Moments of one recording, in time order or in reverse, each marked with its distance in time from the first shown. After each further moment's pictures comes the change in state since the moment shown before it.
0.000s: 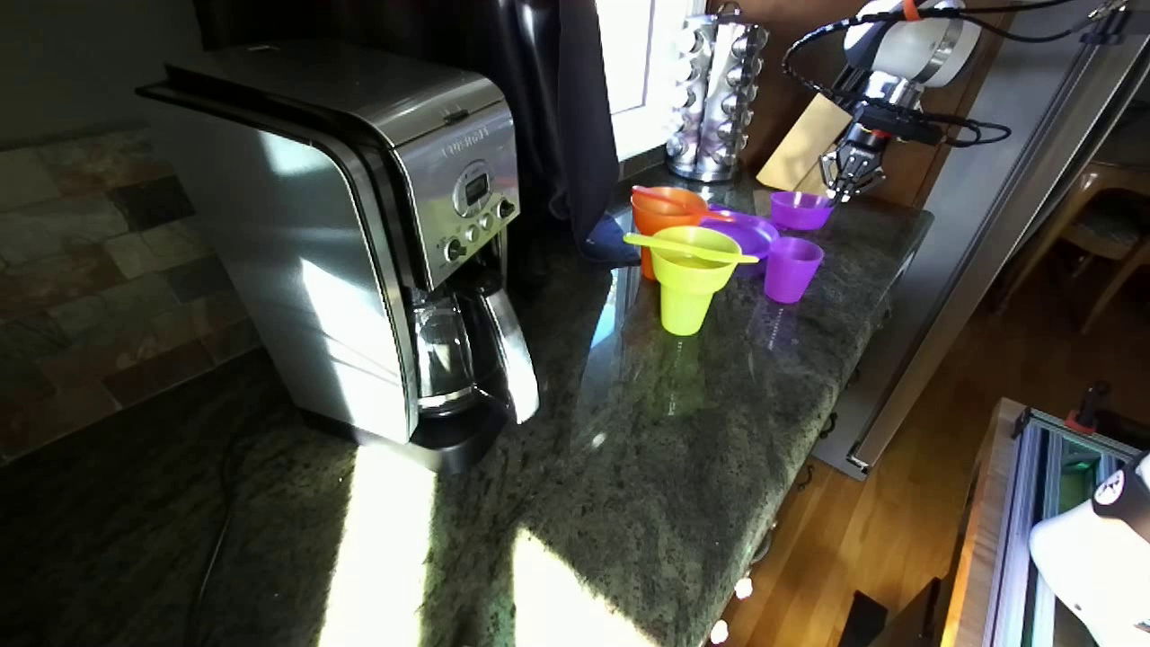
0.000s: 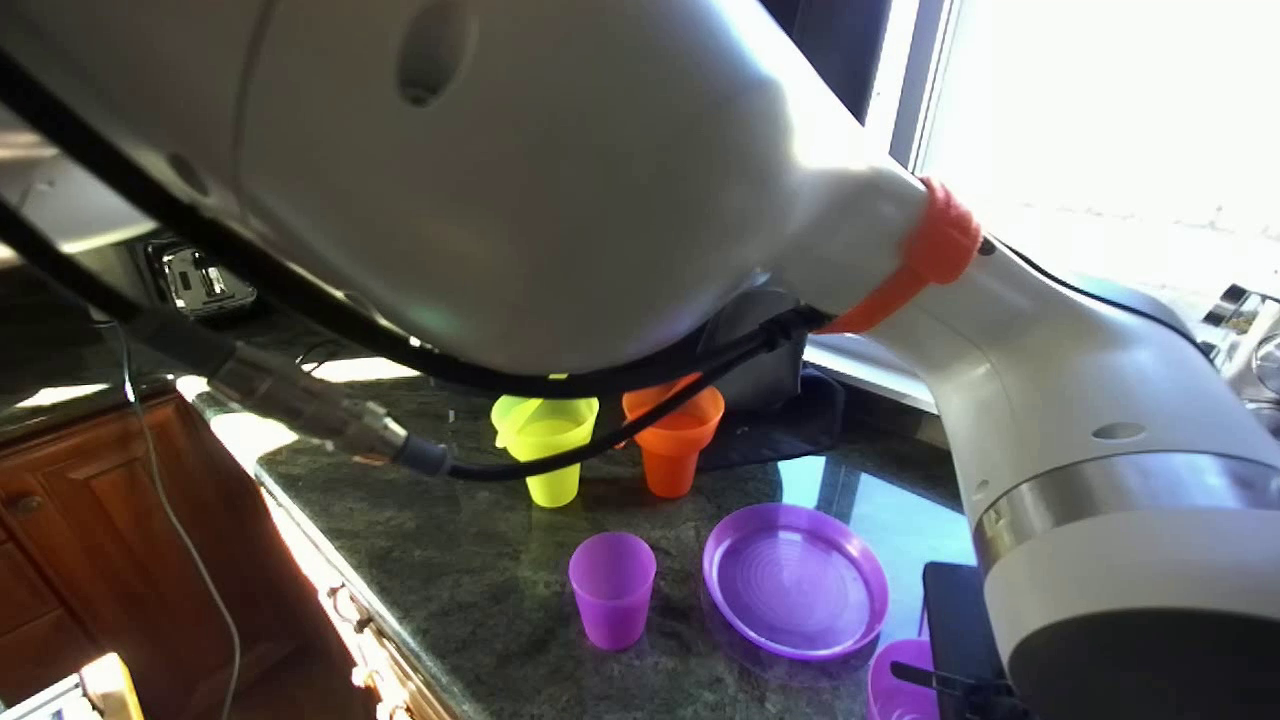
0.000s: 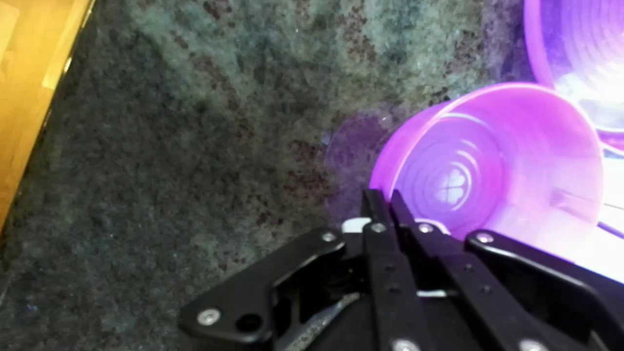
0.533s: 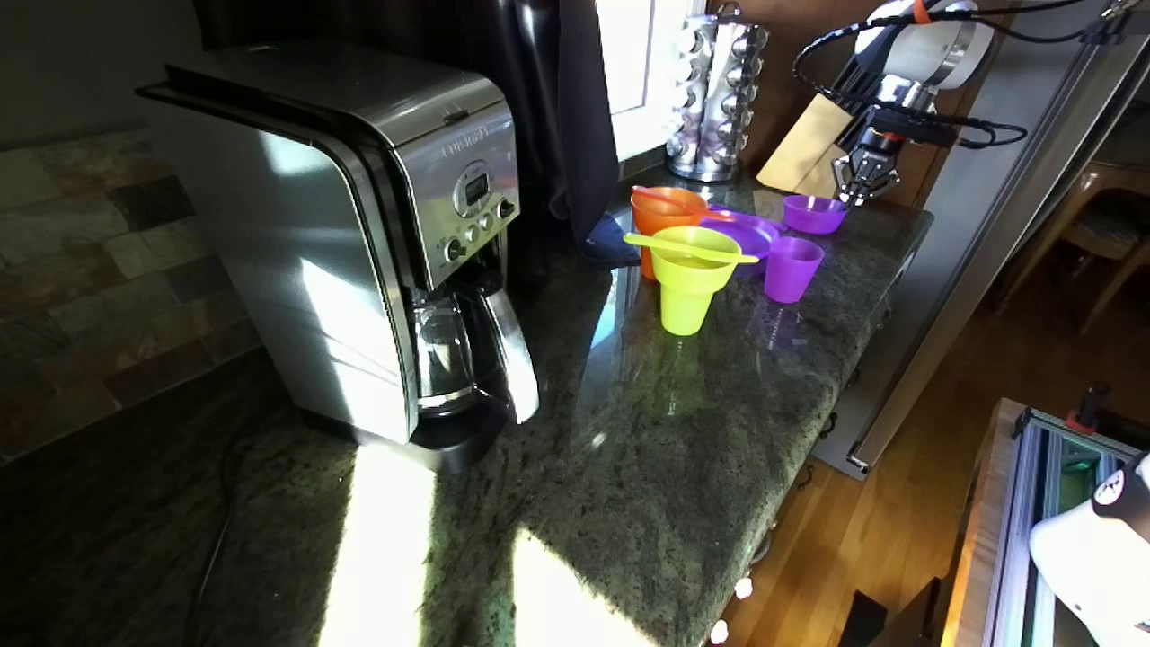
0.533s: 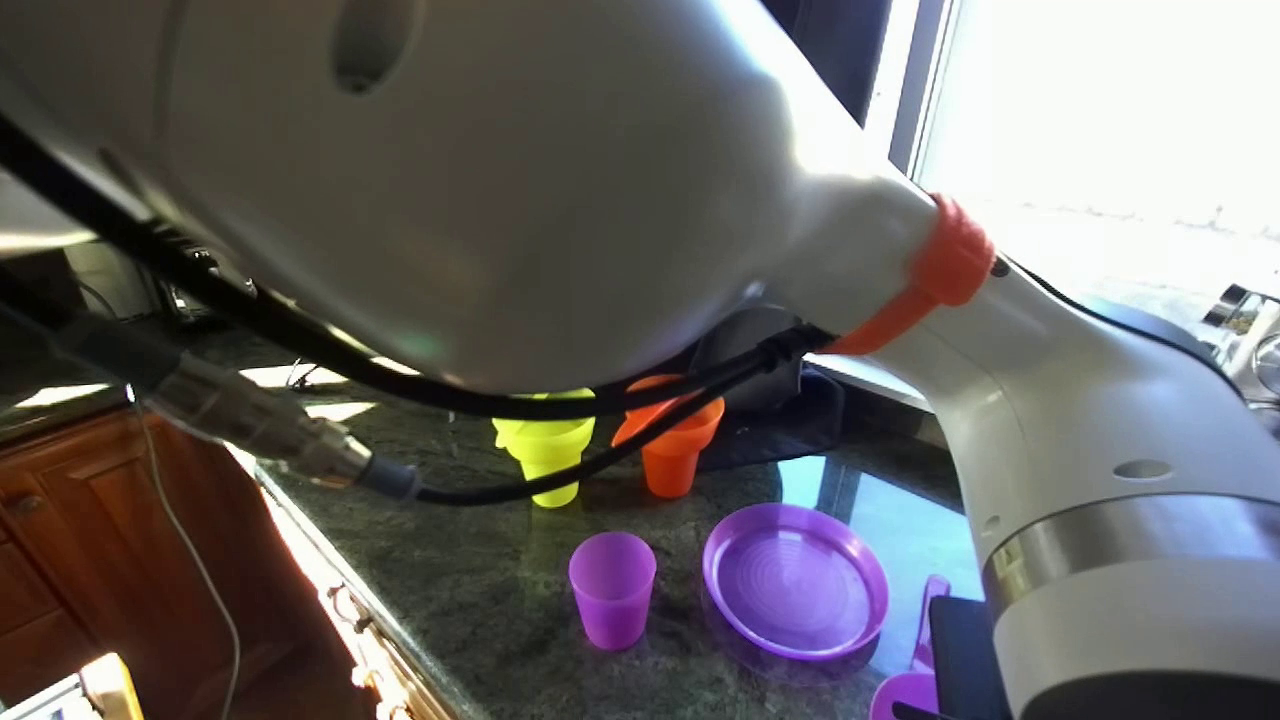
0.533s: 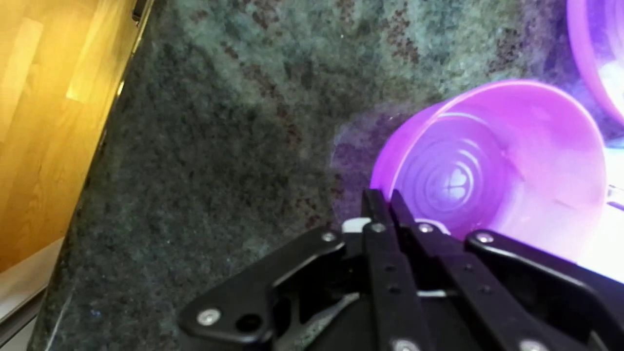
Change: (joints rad) arm -0.006 -0.011 -0.024 -0.029 -0.017 0.003 0.011
